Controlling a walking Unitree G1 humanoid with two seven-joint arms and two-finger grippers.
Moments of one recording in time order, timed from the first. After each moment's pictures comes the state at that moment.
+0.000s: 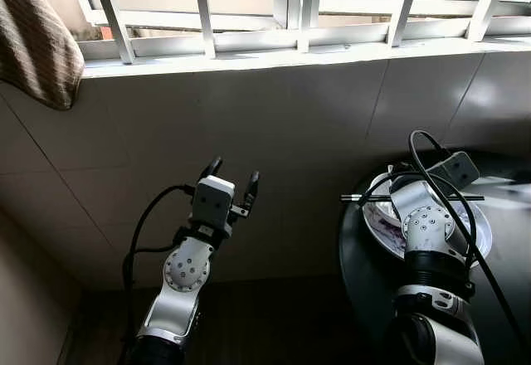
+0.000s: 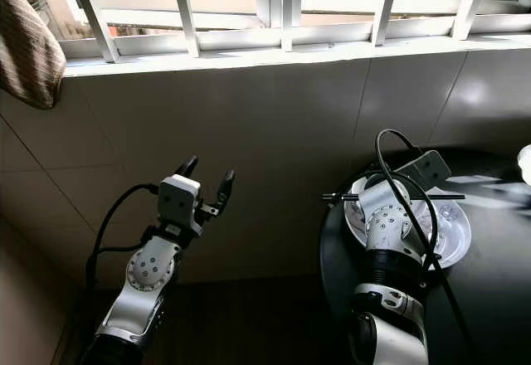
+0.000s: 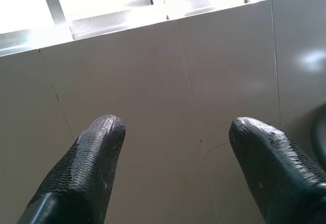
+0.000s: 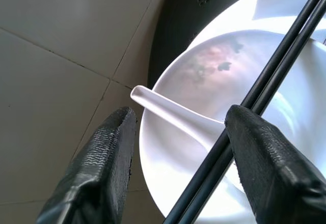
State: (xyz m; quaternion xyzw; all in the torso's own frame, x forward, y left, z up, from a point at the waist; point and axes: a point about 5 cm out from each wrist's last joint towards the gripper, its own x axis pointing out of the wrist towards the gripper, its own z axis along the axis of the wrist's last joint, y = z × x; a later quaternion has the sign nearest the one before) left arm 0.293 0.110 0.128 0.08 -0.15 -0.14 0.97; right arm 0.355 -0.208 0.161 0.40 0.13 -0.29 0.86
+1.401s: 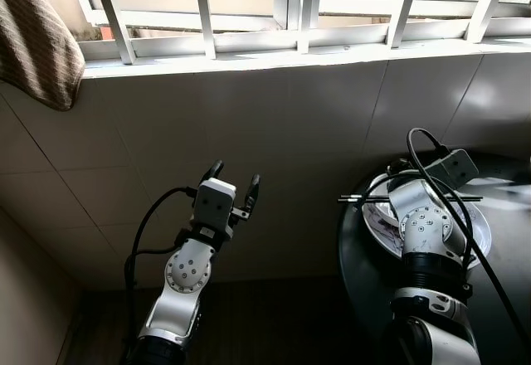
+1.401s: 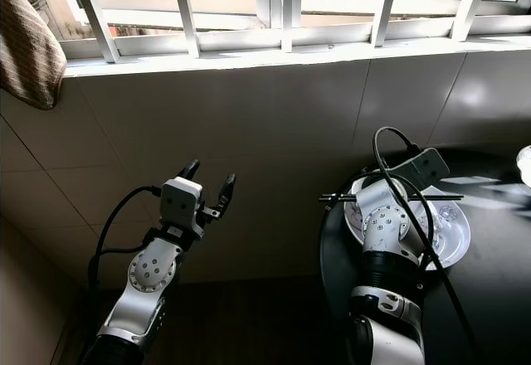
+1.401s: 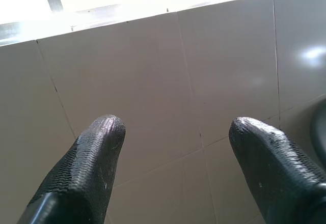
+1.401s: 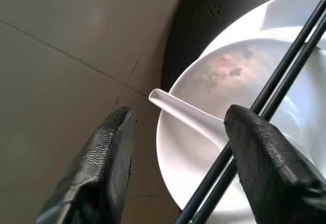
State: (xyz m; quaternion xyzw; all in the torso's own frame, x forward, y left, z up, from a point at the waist) left arm 0.293 0.110 0.123 0.08 -0.14 -0.14 0.98; right arm 0.349 -0.201 0.169 0.39 0.10 -0.29 0.87
